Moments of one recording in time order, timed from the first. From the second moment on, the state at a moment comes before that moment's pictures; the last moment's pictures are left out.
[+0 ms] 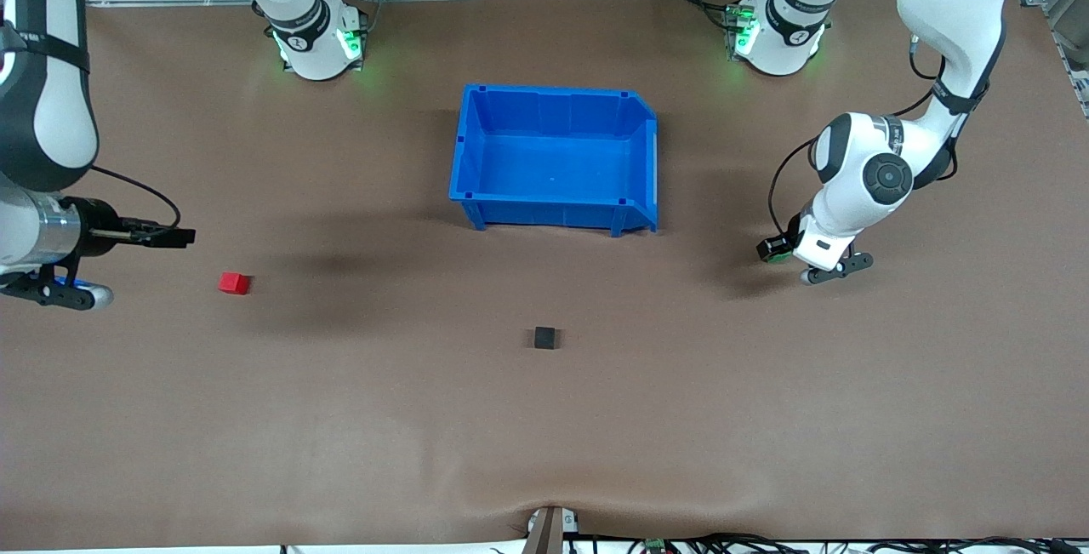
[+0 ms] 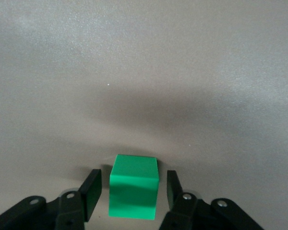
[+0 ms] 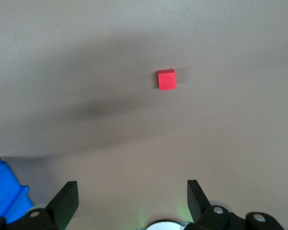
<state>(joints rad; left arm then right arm) 0.08 0.35 -0.21 -2.34 0.08 2.65 -0.48 -0.06 0.34 -0.03 -1.50 0.04 1.50 0.12</state>
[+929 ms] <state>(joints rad) 0.09 0.36 -0.21 -2.31 0.08 2.65 -0.48 -0.08 0.69 -0.03 -1.52 -0.09 1.82 0.08</state>
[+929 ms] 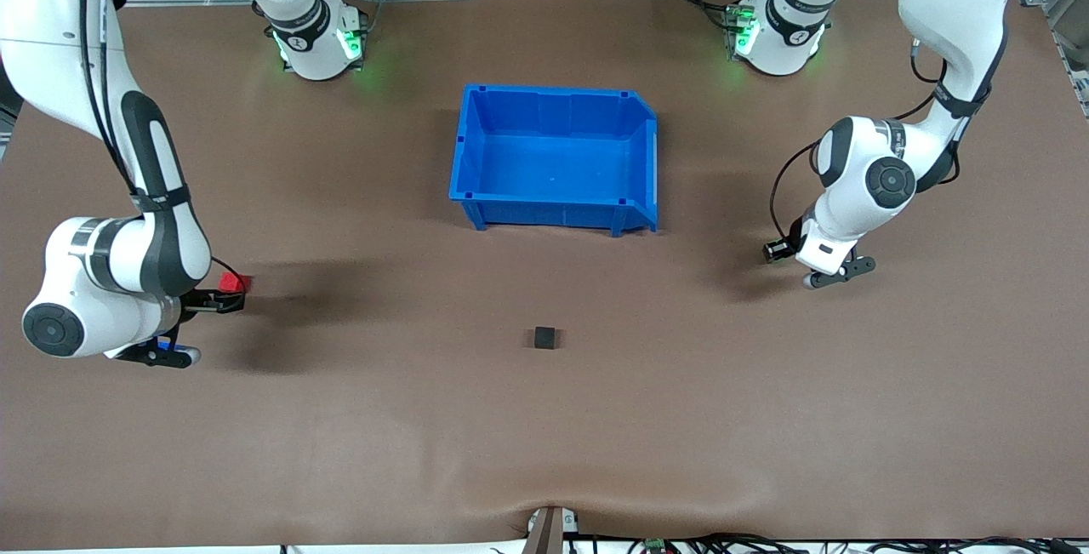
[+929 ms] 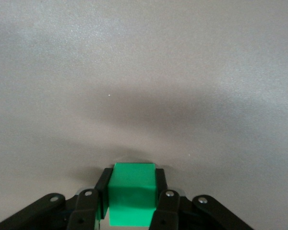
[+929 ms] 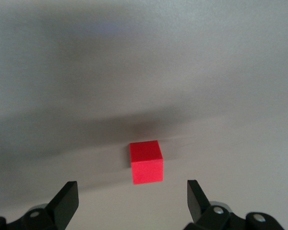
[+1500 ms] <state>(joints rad) 0.12 0.36 -0.21 -2.26 0.08 2.65 -0.57 -0.10 0.69 -0.03 -1.63 -0.09 1.92 0.08</state>
